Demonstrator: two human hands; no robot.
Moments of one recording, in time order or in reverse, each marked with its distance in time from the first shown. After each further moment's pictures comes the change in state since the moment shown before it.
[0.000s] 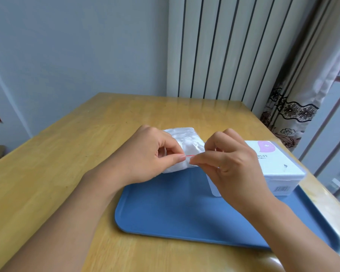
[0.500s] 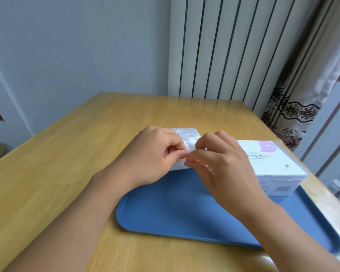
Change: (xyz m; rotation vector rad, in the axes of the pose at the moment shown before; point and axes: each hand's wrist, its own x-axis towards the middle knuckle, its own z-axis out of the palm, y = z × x) left_hand 0.002 0.001 0.012 0.103 0.087 0.049; right_hand 0.003 -0.013 0.007 -0.074 -0.062 -0.015
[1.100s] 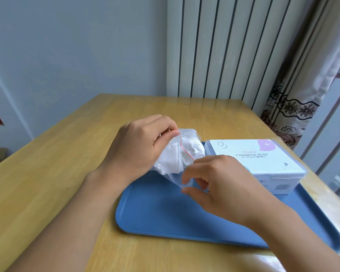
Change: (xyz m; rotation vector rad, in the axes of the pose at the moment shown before) left_hand 0.003 -0.010 -0.007 0.178 0.340 0.149; right_hand -0.002 -0.010 -0.023 0.193 -0.489 0.038
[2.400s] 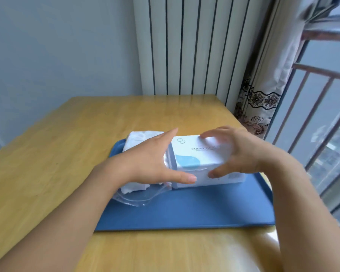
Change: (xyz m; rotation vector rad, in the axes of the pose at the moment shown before) left_hand 0.023 0.061 0.035 -0.047 -0.873 -0.342; right_hand -0.037 0.103 -0.064 0.101 -0.221 0.543
